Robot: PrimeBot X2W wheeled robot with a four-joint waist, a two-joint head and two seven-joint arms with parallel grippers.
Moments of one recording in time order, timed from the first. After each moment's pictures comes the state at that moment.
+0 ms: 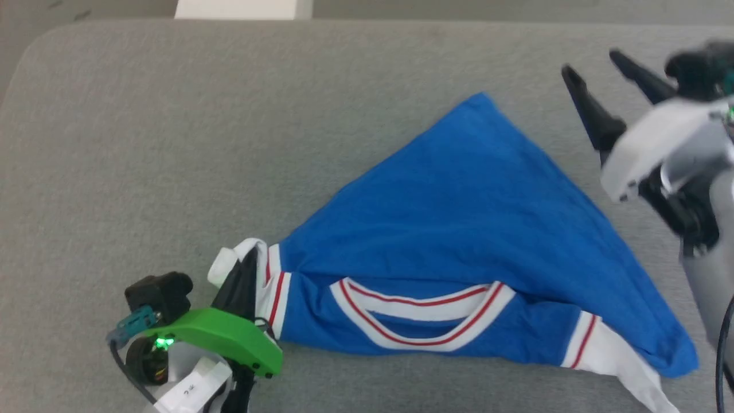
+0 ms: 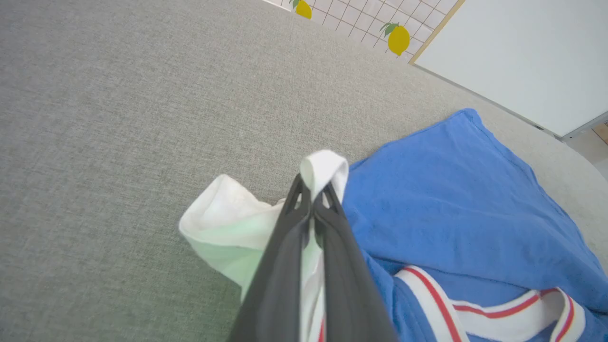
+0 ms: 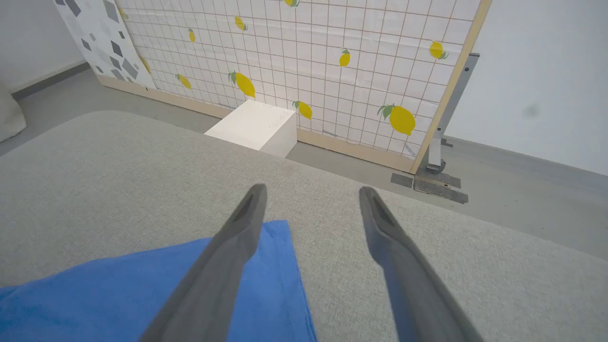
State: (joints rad) left arm -0.04 0.28 -0.33 -0.15 -0.68 0.23 0.02; right arm -0.63 -0.37 0.21 0.18 0.42 0.13 0.28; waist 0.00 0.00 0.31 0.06
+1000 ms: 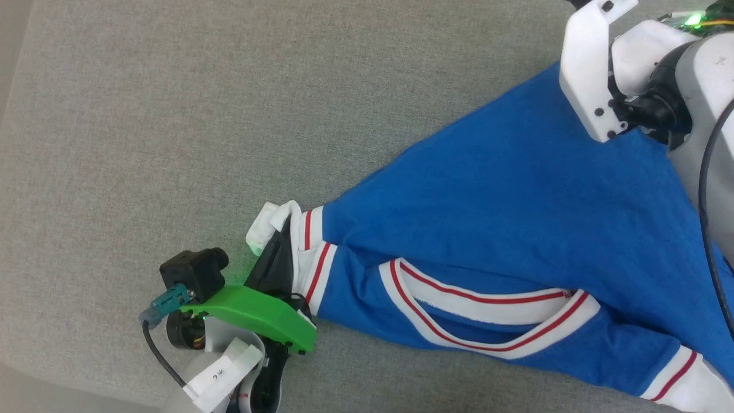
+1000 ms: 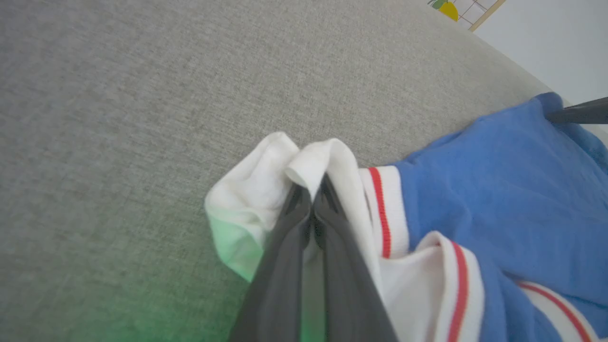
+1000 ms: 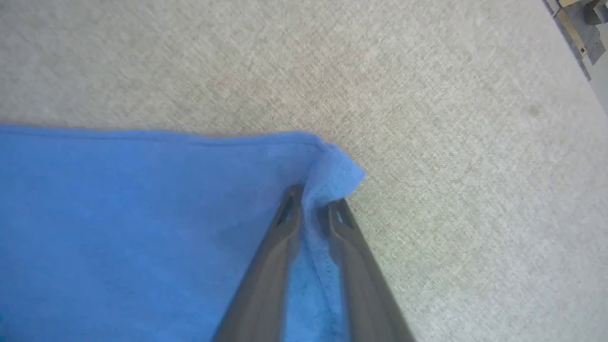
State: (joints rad) left arm -0.16 0.19 -0.37 -0.04 -0.68 0.16 -0.06; right arm -1.08 -0.40 0.54 0.42 0.39 0.13 1.13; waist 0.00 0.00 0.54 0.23
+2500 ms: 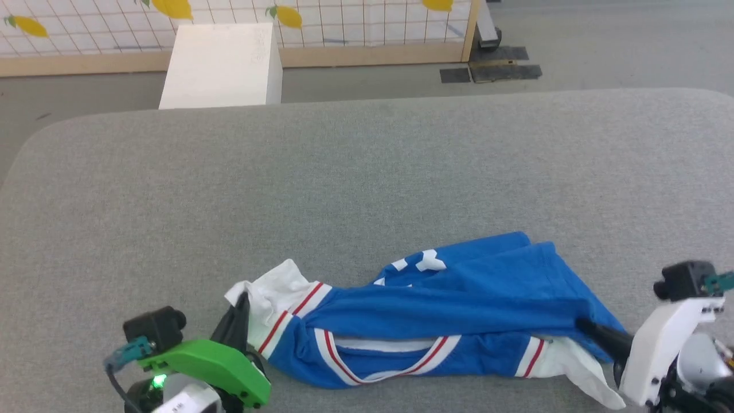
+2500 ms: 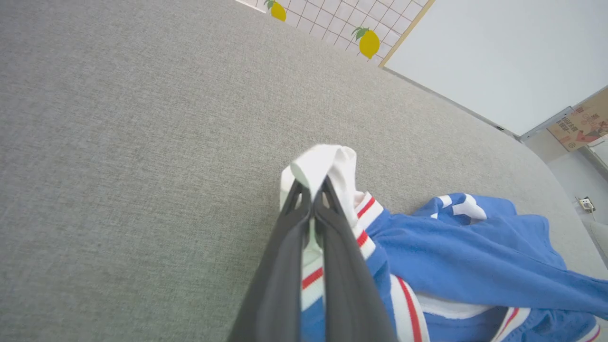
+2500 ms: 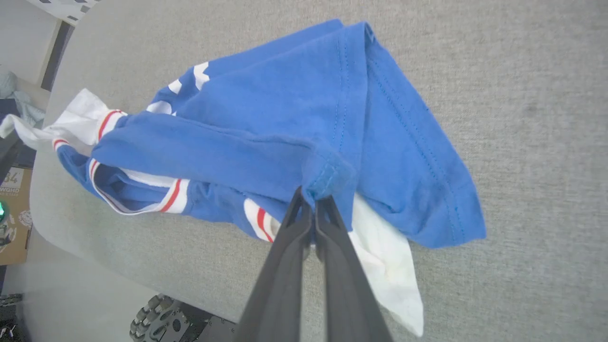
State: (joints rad) left arm 0.02 0.28 -0.32 -0.04 -0.78 0.21 0.01; right arm 0.03 -0.24 -0.08 -0.13 0.65 0.13 0.85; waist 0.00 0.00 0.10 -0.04
